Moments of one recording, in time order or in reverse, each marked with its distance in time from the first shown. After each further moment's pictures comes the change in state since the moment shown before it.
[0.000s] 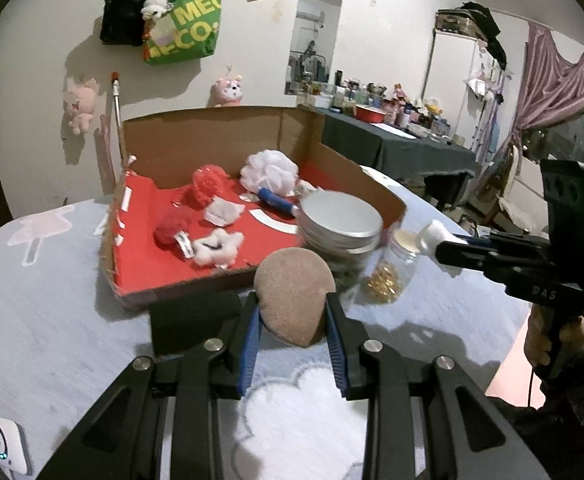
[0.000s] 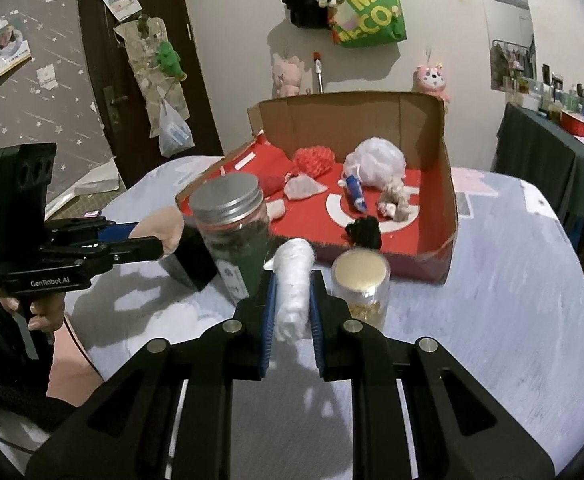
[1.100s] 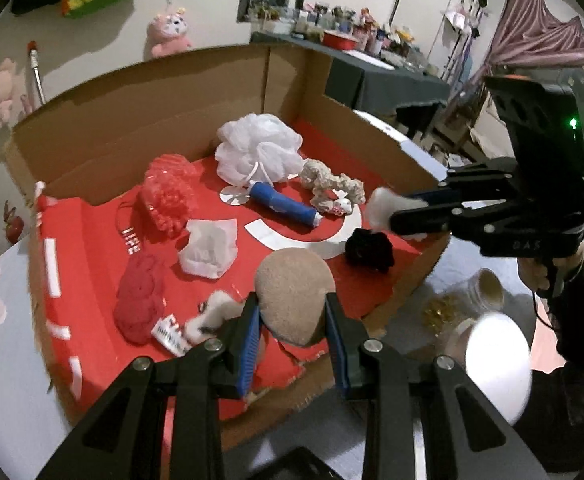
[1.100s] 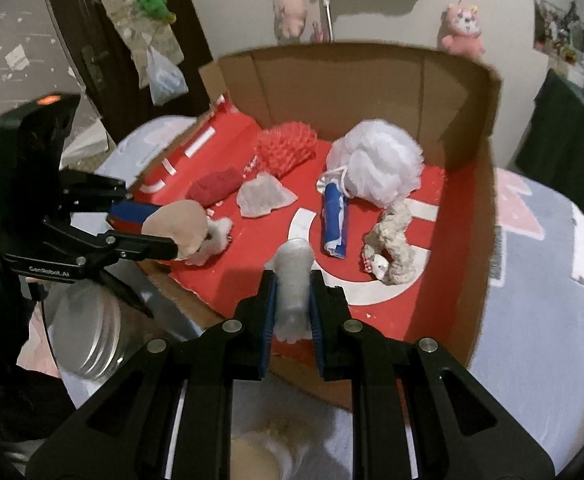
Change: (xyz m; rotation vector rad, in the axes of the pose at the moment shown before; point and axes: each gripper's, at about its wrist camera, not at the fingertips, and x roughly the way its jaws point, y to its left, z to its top) left arm 0.143 0.054 0.101 0.132 0.338 -0.185; right arm 0.141 -0.070 0.098 -0.019 0.343 0.080
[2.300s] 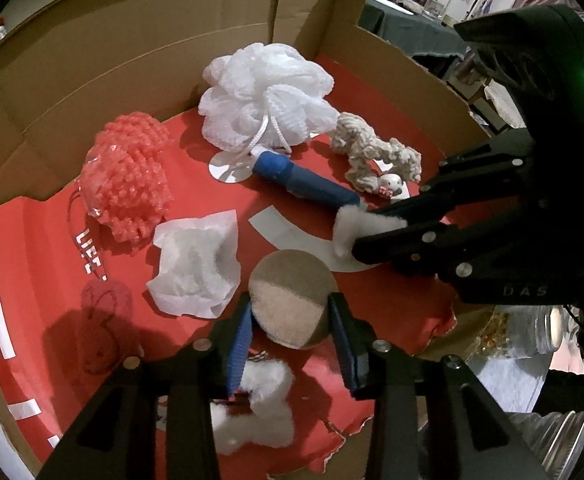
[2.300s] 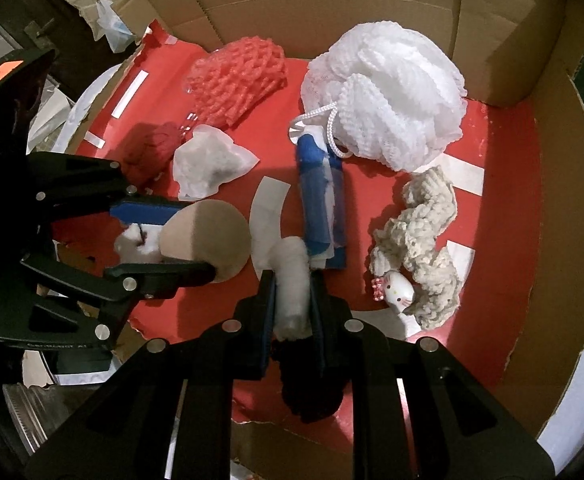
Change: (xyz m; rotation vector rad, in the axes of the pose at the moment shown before) left arm 0.080 0.015 0.034 -0.005 0.220 0.006; right arm 0.091 -0.023 0.036 0.106 0.301 -0.010
